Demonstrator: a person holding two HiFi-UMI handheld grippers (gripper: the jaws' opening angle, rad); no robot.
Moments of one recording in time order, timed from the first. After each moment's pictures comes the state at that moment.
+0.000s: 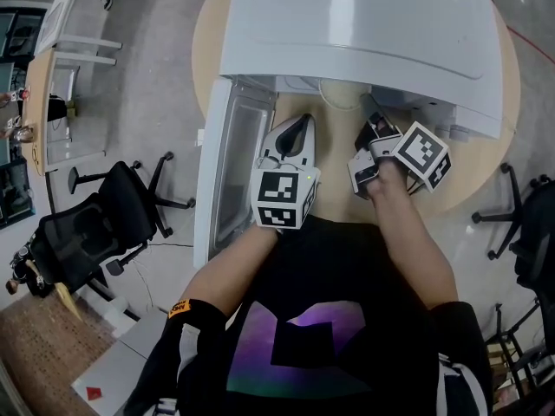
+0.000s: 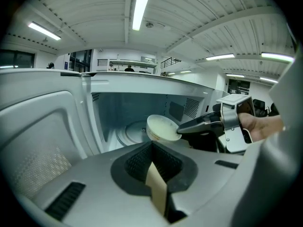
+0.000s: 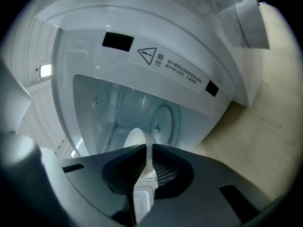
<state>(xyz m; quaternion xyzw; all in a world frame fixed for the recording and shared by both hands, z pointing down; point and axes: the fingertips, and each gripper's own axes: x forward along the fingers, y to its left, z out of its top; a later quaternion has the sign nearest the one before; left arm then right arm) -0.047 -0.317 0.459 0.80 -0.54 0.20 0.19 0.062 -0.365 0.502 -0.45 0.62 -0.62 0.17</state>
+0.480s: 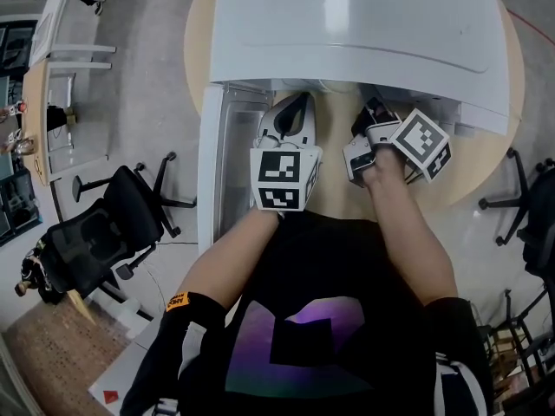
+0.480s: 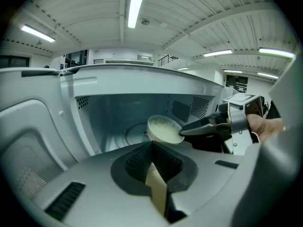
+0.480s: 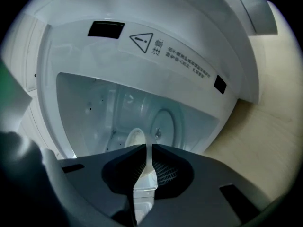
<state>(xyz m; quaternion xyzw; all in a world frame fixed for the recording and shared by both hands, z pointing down) -0.043 -0.359 0.461 0.80 -0.53 0.22 0.18 0.063 -0.390 0.502 -0.46 0.61 -0.61 0.20</state>
